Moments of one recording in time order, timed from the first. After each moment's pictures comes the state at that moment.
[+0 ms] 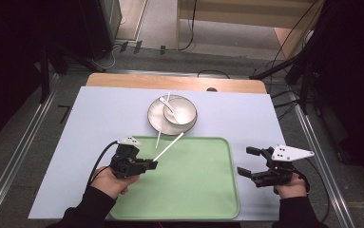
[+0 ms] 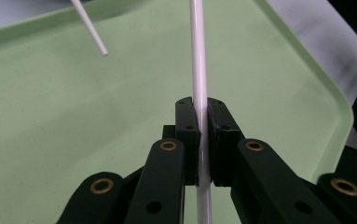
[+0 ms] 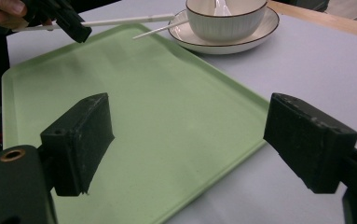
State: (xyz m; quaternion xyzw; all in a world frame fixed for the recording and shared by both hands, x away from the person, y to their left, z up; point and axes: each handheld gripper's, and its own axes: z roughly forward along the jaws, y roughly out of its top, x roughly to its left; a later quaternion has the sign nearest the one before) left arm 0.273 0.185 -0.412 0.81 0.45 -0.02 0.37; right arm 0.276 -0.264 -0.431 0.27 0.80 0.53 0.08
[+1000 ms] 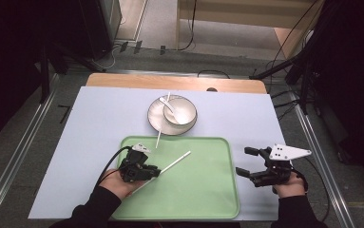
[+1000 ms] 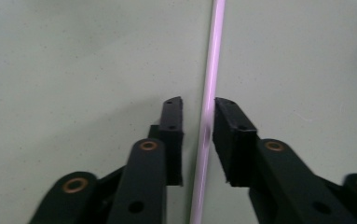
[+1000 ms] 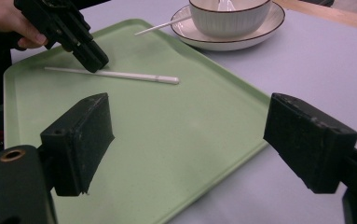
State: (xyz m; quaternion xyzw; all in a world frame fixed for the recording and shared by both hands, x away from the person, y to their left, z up) left arm 0.282 0.171 -0.449 0.85 0.43 -0.02 0.31; right arm 0.278 -0.261 -0.433 0.27 0.80 0.52 0.07
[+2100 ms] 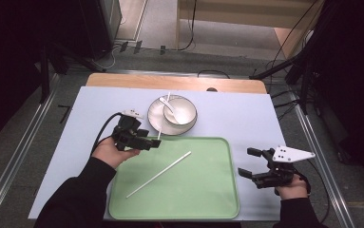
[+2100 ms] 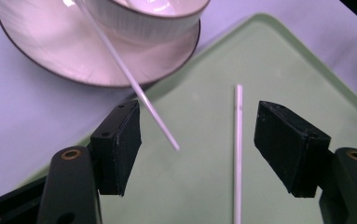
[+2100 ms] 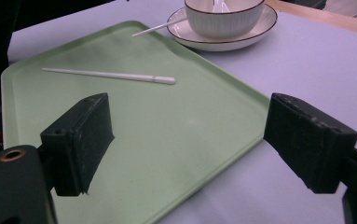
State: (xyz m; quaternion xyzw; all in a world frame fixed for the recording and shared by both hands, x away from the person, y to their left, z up) left arm 0.348 0.184 -0.381 0.83 0.42 0.02 0.36; right arm 0.273 -0.267 -0.433 0.28 0.80 0.53 0.08
